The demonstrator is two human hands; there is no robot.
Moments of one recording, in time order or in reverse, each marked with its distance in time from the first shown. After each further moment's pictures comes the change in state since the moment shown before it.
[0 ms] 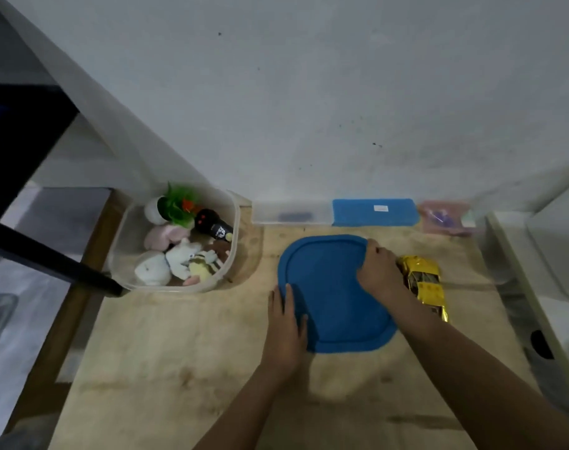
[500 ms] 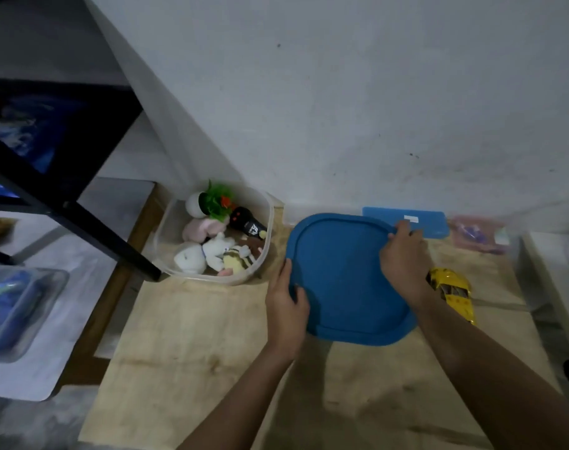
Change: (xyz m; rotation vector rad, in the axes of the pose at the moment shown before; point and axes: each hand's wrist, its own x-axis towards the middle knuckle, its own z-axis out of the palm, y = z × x) left_hand -0.007 0.027 -0.060 -0.318 0.411 -0.028; right_hand -0.012 -0.037 -0.030 0.171 0.461 0.012
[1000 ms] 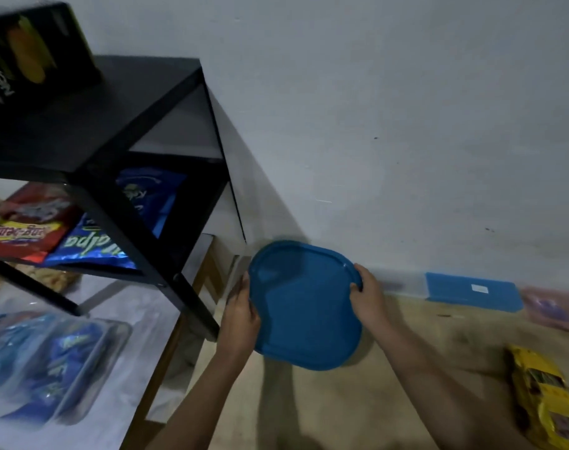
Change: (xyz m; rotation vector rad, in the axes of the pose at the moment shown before) left_hand 0.124 -0.055 -0.175 0.298 0.036 0.145; right_hand -0.017 -0.171 0.053 0.699 -0.347 -0.050
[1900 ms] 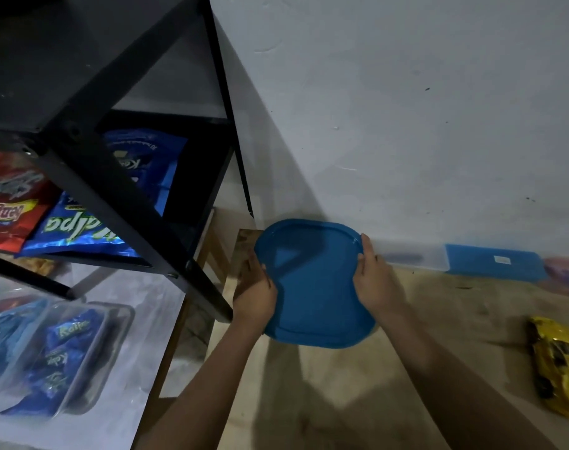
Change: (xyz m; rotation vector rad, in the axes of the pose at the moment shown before) left_hand 0.035 -0.029 0.019 0.281 -0.121 -0.208; right_hand -0.001 0.000 0.034 -0.471 -0.002 0.004
